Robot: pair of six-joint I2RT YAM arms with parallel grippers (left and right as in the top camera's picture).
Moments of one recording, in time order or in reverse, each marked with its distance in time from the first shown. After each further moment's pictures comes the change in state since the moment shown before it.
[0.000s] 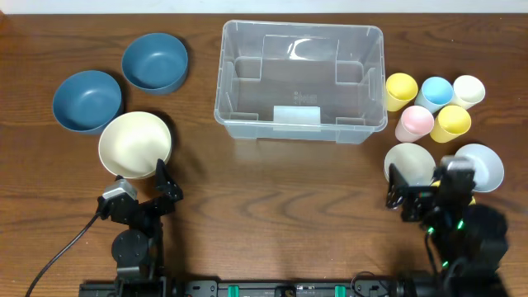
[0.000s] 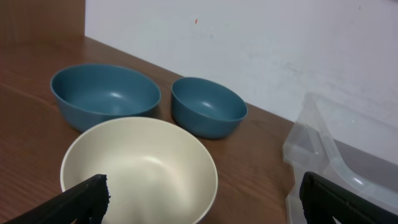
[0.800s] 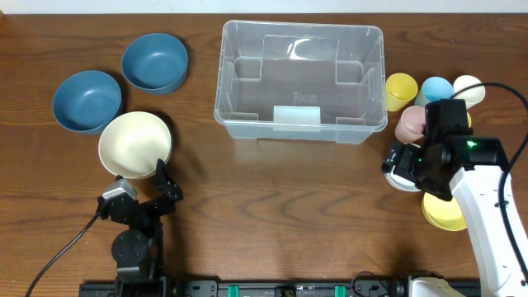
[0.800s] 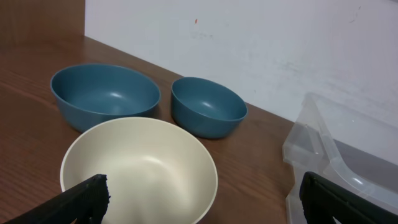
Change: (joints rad) left arm 0.000 0.000 0.000 -0.001 0.001 0.000; right arm -0.026 0.834 0.345 -0.424 0.087 0.375
